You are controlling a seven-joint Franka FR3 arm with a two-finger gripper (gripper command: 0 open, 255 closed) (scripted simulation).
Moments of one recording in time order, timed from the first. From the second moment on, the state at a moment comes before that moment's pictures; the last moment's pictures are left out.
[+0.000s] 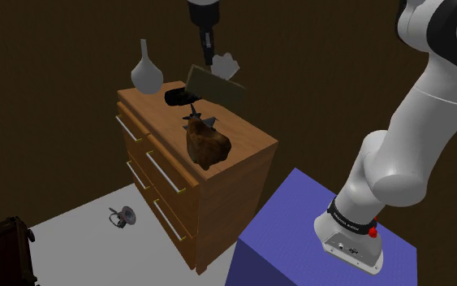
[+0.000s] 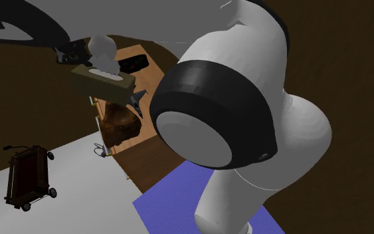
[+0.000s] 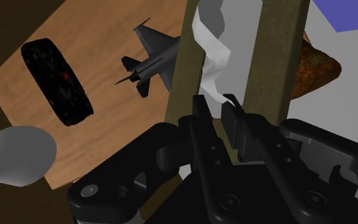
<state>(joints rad) 0.25 -0.02 0.14 -1.62 -0.40 1.62 -0.46</state>
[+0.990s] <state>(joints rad) 0.25 -0.03 0.13 -1.83 -0.41 1.79 -0.38</state>
